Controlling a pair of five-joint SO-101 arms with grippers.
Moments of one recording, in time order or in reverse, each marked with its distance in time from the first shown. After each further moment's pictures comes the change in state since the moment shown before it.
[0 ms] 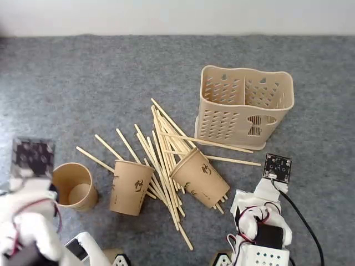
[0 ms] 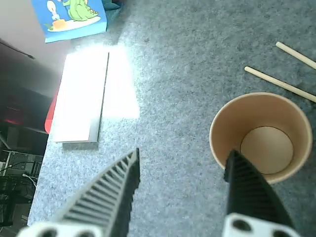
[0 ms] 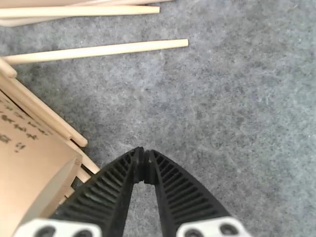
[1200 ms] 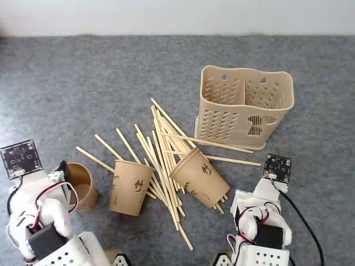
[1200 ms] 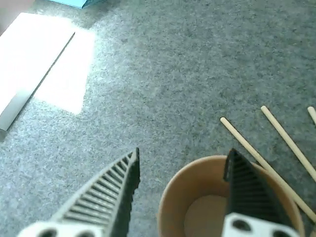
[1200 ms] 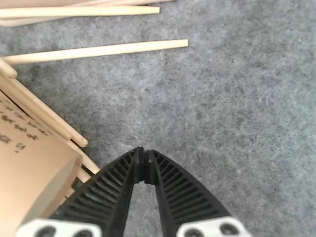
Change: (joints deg) left arm 7.1 -10.2 39.1 -31.1 30.8; right arm -1.2 0.0 0.0 -0.6 1.1
